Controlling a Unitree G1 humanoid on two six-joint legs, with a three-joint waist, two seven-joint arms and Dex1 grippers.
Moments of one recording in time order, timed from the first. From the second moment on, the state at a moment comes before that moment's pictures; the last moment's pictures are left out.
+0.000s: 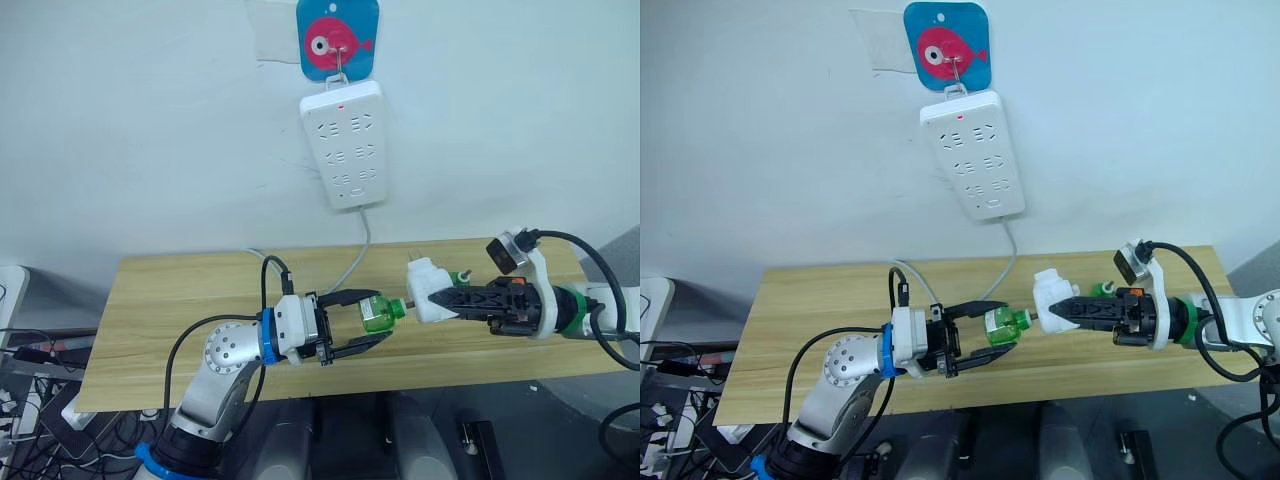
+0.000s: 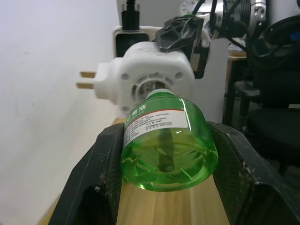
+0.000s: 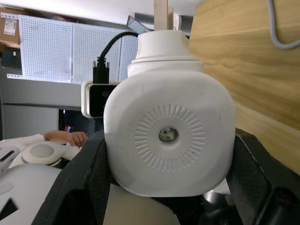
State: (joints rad) left arm -0.13 0.37 -0.26 -0.23 -0.35 -0.18 -1.00; right arm -0.40 -0.98 0.00 0.00 1.94 1.34 0.39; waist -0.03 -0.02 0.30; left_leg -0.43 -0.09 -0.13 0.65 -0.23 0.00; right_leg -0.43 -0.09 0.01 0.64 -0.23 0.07
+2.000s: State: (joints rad) left arm -0.19 0.36 -0.25 -0.15 -0.35 -0.23 -1.05; right arm -0.41 -0.93 0.03 -0.09 1.94 1.27 0.30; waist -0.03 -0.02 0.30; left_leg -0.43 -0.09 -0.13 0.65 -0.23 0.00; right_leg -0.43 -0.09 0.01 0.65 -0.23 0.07
